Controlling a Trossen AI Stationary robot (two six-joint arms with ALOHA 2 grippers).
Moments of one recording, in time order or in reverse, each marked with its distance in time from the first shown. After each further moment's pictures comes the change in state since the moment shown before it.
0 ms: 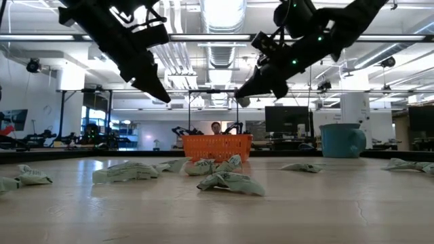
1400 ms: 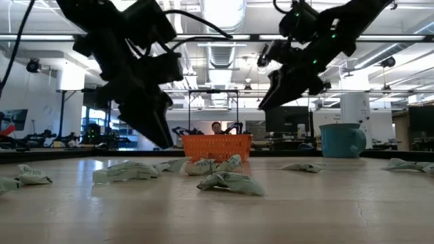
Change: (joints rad) left arm -0.038 0.290 0.019 0.115 0.456 0.051; right arm -0.055 -0.127 -0.002 -0.413 -0.213 0.061
